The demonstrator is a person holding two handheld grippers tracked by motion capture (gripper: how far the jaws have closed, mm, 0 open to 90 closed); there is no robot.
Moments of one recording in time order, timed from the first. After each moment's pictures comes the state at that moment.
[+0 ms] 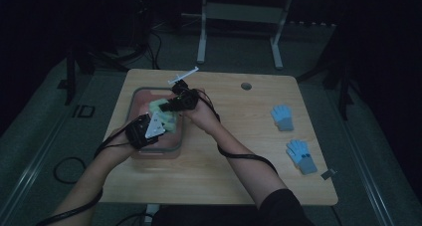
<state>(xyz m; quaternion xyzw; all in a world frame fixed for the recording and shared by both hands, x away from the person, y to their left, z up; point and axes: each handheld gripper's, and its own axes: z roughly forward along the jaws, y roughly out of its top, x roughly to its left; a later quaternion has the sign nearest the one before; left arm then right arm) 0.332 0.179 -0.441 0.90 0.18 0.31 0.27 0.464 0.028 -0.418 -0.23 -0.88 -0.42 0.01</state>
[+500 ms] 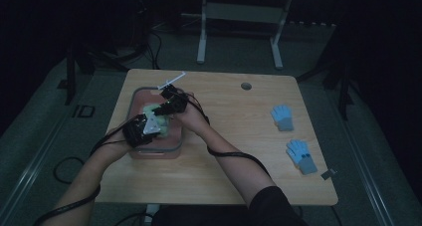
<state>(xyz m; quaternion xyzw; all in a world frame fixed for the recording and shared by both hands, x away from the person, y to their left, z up) 0.359 0.195 -0.471 0.92 0.20 0.26 0.22 0.477 0.061 -0.453 -0.24 -0.89 -0.40 0.02</state>
